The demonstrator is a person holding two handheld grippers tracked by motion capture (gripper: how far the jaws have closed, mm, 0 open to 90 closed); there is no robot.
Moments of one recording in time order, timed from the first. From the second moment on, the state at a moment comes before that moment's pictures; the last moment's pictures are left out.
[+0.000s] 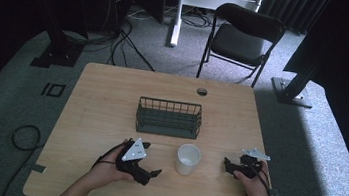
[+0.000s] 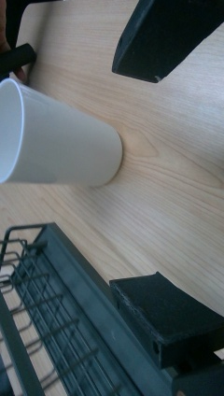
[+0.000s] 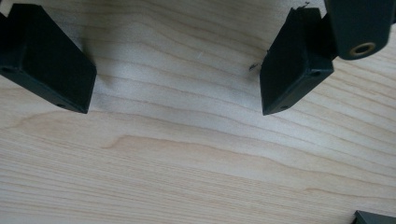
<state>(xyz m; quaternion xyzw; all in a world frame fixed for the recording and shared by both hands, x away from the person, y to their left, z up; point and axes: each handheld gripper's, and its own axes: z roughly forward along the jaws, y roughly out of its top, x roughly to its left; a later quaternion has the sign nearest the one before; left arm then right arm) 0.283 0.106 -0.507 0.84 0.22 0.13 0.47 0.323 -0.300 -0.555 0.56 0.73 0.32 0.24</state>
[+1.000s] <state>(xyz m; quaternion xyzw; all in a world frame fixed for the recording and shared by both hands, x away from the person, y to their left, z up) 0.295 0.047 -0.510 0.84 0.19 0.10 0.49 0.323 -0.300 -0.555 0.56 0.73 0.32 0.24</state>
